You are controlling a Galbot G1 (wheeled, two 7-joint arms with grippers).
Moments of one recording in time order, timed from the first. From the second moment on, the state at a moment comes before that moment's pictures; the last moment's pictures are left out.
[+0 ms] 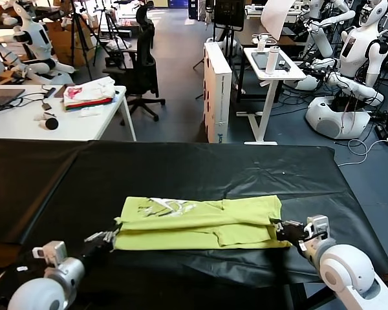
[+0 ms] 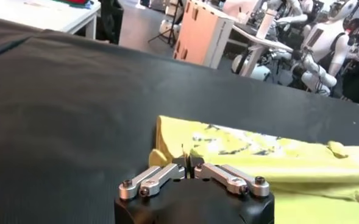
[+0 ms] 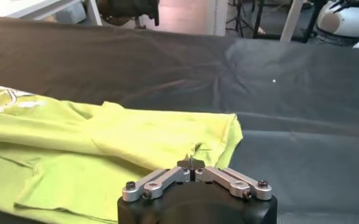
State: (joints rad) left arm 1.61 -1.09 -0.71 -2.12 -0.77 0.55 -0.01; right arm -1.36 0.85 0.50 2.10 0.82 -0.74 0.13
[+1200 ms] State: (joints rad) left arm 1.25 -1.13 -0.61 -1.94 -0.75 0.60 -0.13; right arm -1.10 0.98 0.45 1.79 0.74 -0.65 0.13
